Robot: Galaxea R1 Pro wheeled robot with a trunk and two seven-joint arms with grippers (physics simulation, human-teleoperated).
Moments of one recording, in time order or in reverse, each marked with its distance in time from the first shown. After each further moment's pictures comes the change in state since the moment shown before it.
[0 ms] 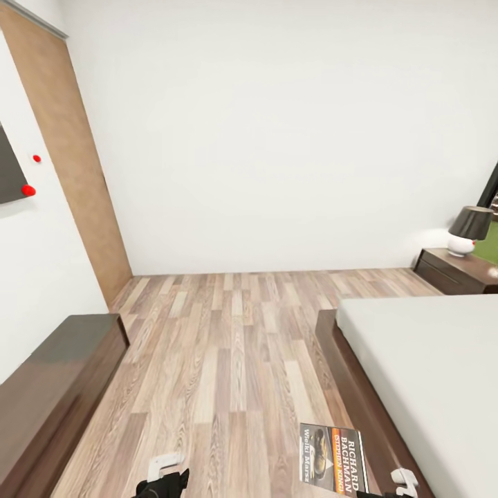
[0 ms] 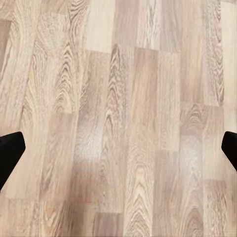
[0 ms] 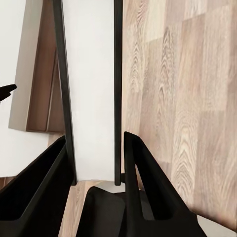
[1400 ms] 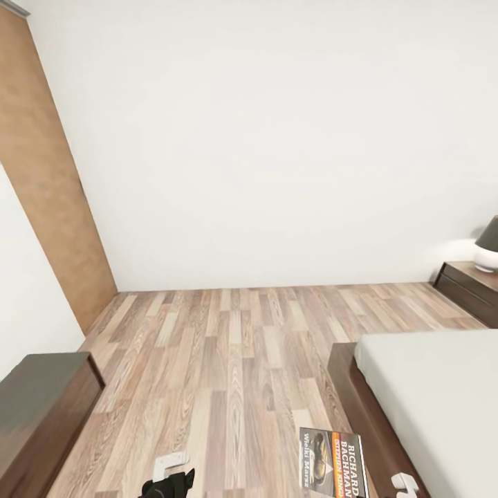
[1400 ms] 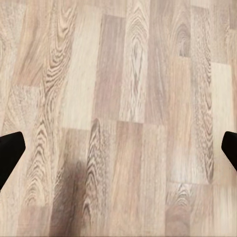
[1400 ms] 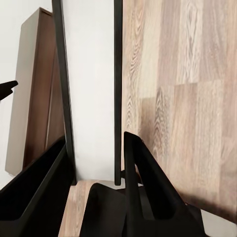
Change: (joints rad) left arm 0.000 -0.021 0.001 0.000 0.002 0.000 0.000; right arm 0.000 0.000 0.000 0.027 0.000 -0.001 0.000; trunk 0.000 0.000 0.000
